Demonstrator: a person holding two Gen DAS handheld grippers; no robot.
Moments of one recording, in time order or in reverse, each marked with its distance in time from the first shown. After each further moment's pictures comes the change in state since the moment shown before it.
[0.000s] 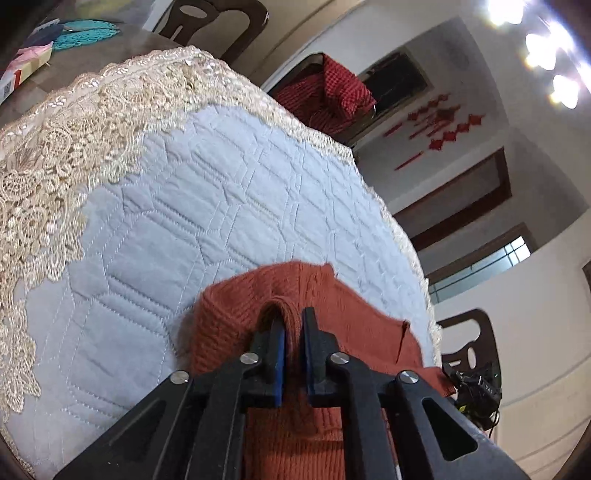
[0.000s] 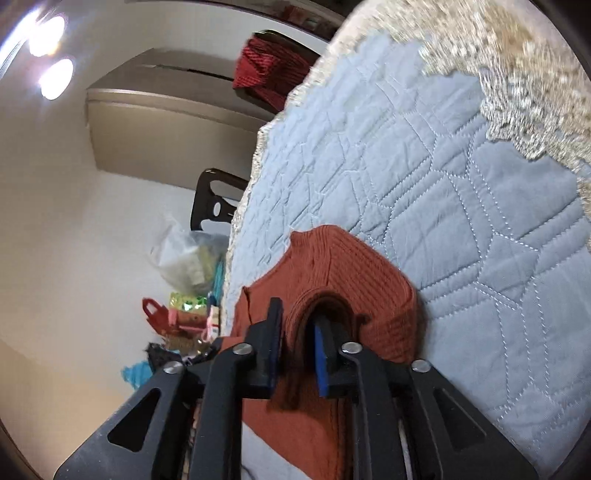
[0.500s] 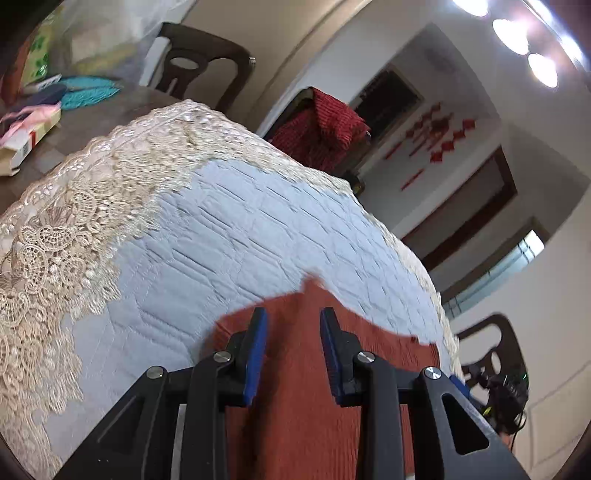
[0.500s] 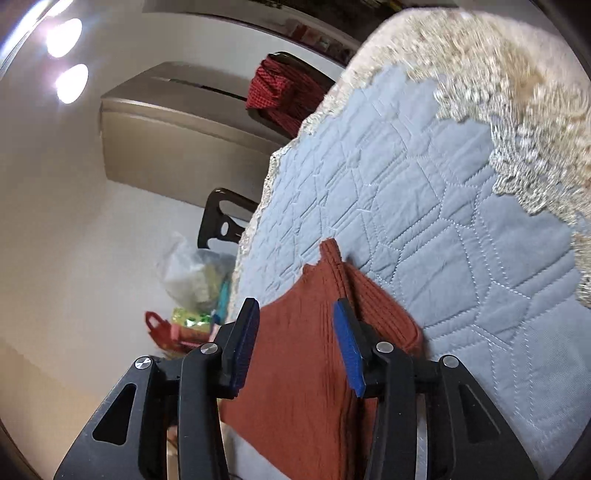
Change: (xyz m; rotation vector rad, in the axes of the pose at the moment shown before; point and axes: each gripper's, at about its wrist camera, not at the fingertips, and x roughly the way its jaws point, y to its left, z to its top) left arm -0.031 -0.025 -0.006 0.131 -0.129 0.081; right arm -0.016 0.023 -0.006 -0.148 -0.119 -0.044
